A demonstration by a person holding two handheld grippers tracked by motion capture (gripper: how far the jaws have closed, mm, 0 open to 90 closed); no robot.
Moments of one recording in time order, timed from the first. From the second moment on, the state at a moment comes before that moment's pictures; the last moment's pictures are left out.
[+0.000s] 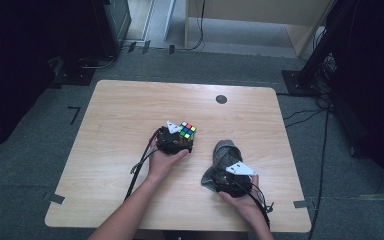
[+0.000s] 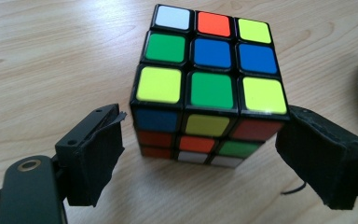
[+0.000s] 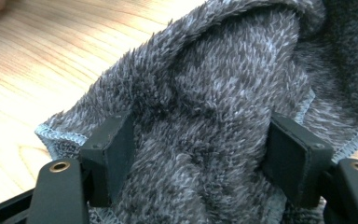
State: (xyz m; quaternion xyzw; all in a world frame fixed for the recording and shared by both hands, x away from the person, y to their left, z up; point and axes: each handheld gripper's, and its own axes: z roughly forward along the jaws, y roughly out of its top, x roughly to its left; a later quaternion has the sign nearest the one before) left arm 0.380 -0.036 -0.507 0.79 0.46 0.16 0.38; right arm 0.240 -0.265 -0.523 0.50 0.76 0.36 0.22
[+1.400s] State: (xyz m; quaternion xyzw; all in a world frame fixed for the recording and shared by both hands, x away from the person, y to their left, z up) left arm 0.360 -0.011 -0.480 0.79 0.43 0.15 0.40; right arm 0.241 -0.265 -0.523 0.50 0.76 0.36 0.21
